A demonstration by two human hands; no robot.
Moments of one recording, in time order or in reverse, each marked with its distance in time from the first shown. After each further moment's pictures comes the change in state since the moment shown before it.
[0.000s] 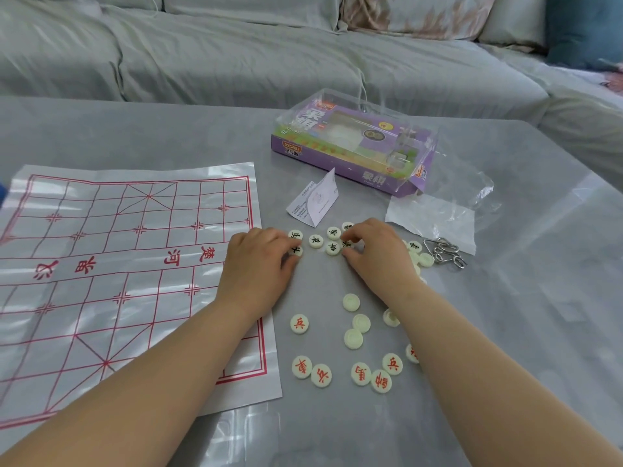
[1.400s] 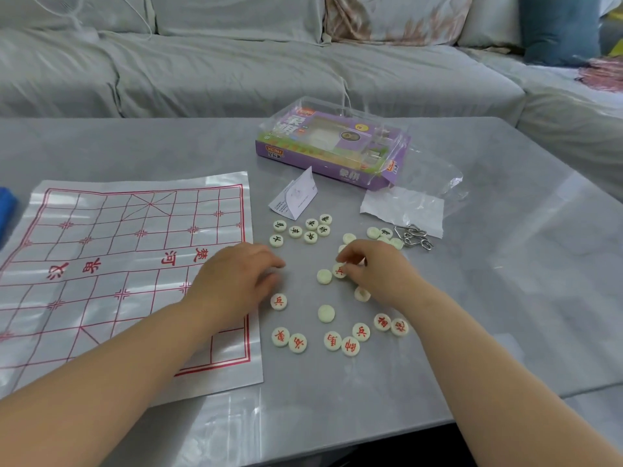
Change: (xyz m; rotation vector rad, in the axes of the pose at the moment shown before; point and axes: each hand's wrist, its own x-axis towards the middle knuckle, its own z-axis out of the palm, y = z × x) left_hand -0.031 0.020 -0.040 0.084 -0.206 0.187; right_hand -0.053 0.012 -0.033 0.162 -0.206 0.105
